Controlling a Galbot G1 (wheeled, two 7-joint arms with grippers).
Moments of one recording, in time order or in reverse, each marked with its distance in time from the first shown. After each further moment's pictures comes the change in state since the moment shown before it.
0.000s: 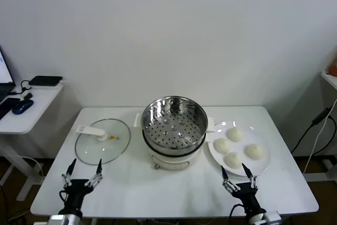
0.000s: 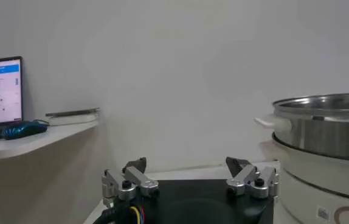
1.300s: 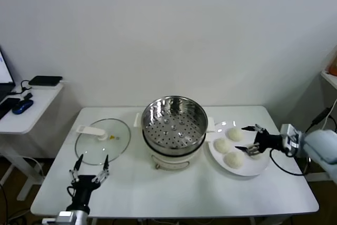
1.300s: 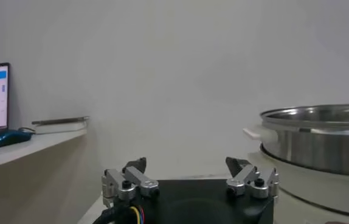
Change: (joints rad) left arm -0.034 -0.011 0.052 0.008 0.016 -0.020 -0.015; right arm 1.221 -0.701 -0.782 -0.452 0.022 -0.343 -0.939
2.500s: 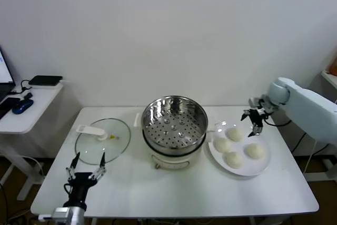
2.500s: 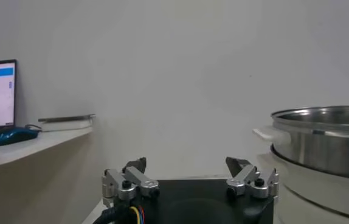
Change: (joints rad) left arm -0.016 0.020 -0.021 0.004 -0.029 0.030 -0.004; right arm 0.595 0.436 -0.640 -0.657 -0.437 0.280 -0.246
